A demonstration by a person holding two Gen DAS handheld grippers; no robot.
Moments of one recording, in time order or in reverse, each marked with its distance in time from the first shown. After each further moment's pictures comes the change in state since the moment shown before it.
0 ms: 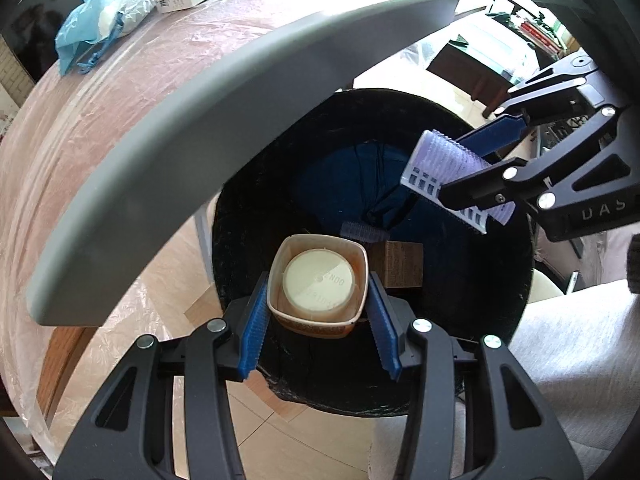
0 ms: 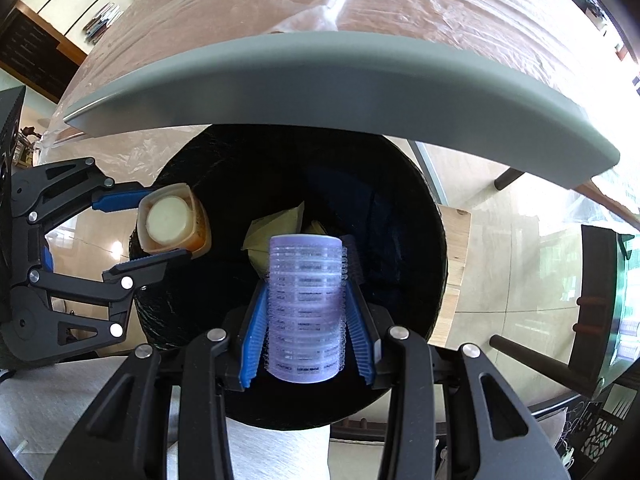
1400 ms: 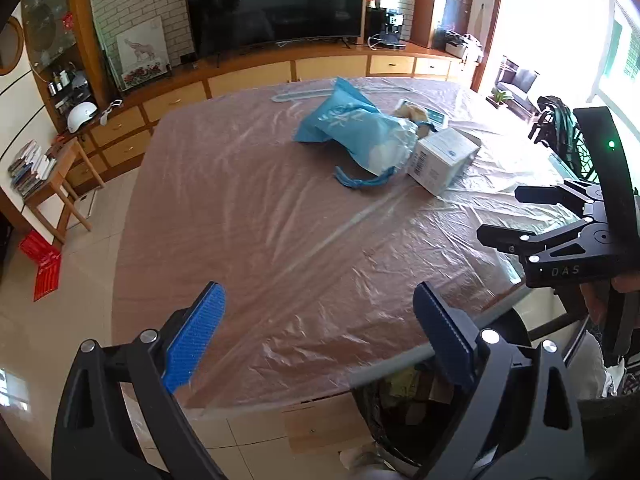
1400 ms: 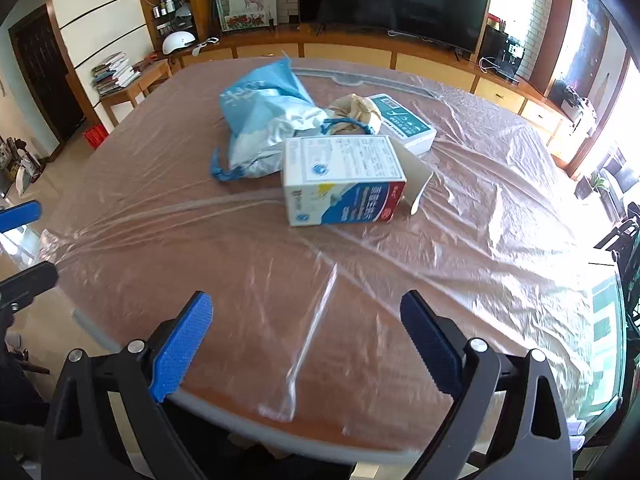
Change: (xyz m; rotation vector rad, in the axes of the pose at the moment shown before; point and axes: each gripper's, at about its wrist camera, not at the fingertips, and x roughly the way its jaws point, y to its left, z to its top) left arm -0.132 0.121 0.012 -0.505 -0.299 0.276; right arm -0.071 0.009 0.126 -0.108 -0.355 -0.153
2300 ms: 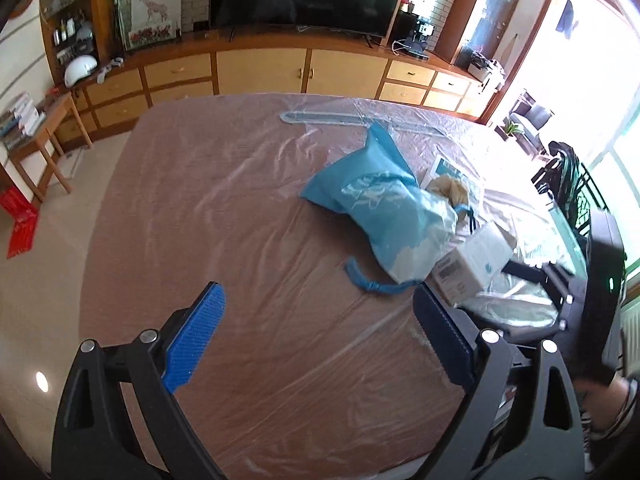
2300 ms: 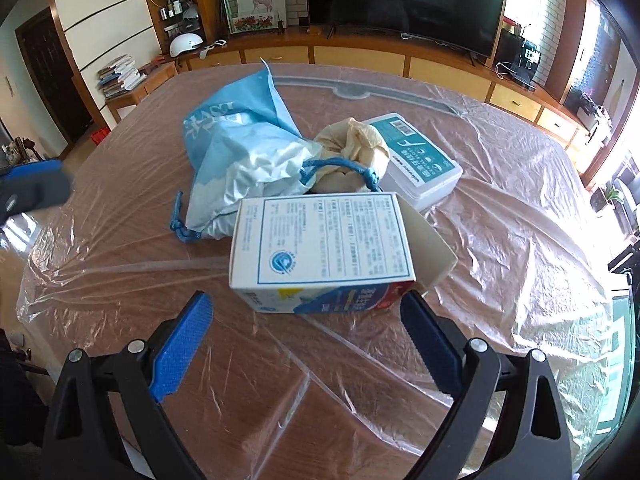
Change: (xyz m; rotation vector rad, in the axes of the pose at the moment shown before) left arm 0.064 0.030 0.094 -0.193 0.074 -0.091; right arm 0.047 -0.020 0.047 -0.025 -0.014 0.054
